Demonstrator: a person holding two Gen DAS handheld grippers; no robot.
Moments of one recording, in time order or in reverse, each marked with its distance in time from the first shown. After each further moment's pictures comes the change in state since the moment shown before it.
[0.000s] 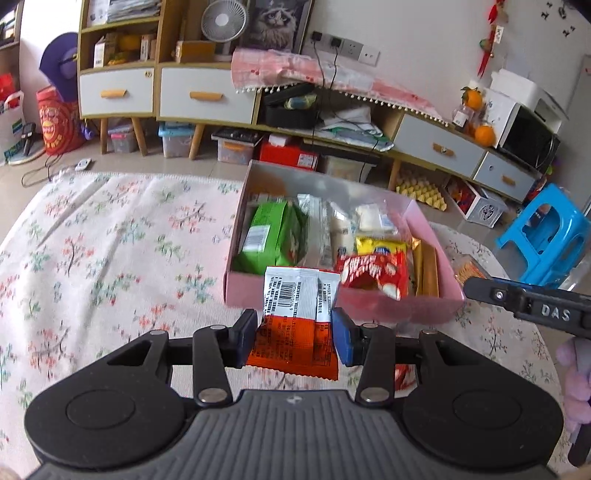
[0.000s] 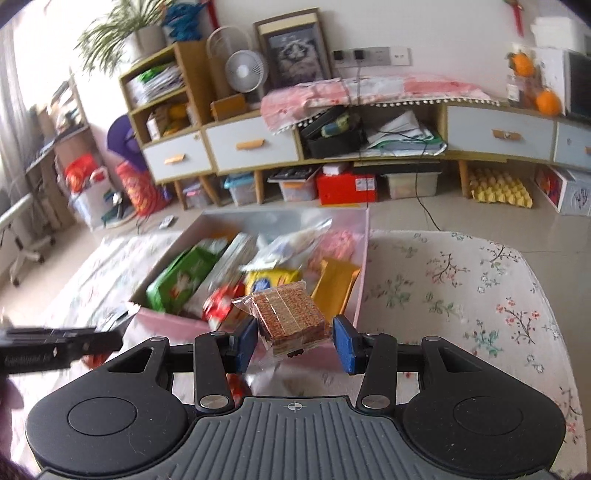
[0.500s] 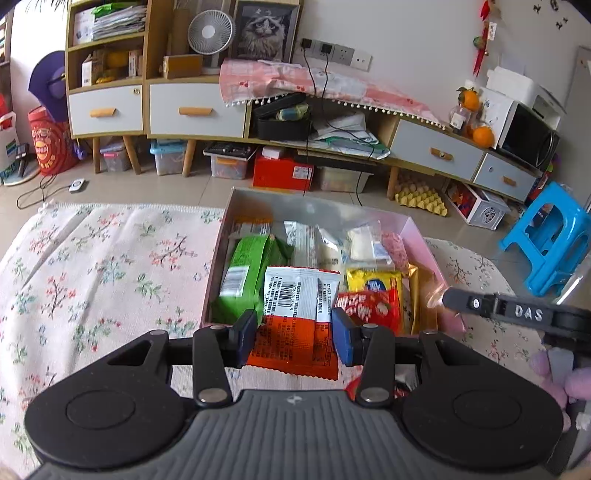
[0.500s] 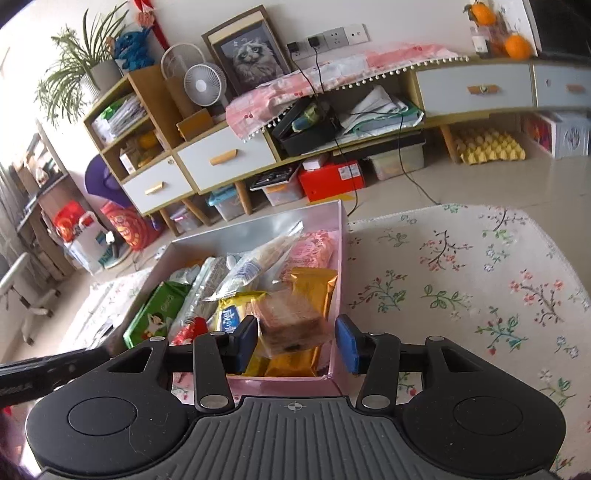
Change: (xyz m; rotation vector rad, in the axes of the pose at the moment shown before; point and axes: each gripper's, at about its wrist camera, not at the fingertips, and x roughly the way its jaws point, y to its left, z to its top) left arm 0.018 -0.016 0.021 0.041 -0.025 0.015; right arm 0.034 -0.035 0.004 0.186 0.004 0.036
